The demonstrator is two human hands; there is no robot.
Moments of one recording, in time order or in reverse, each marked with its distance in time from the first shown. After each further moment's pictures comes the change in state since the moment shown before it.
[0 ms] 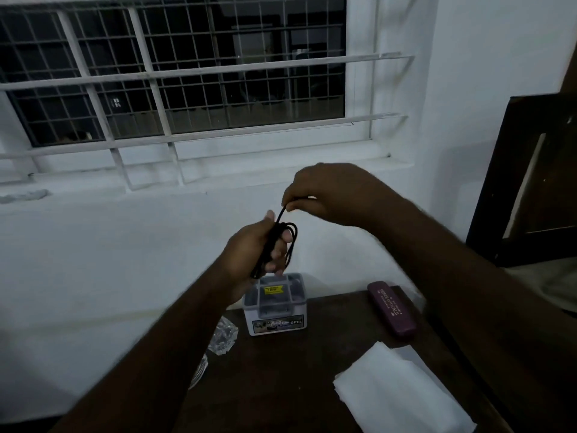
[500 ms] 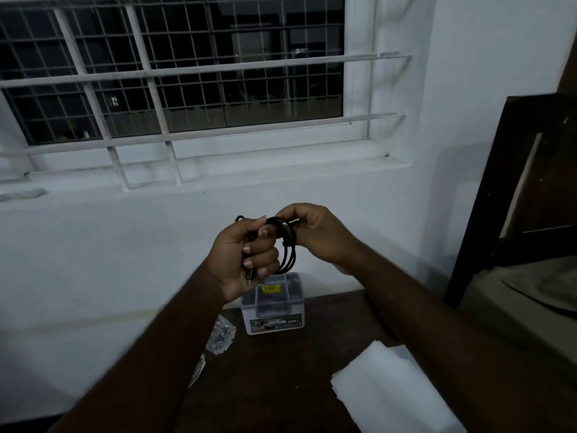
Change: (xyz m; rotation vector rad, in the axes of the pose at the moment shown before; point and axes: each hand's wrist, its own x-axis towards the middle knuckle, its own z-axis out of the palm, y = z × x) left_hand 0.002 -0.004 -0.012 -0.520 -0.242 -0.022; right_hand -0.013 -0.019 0.081 1.169 0.174 0.406
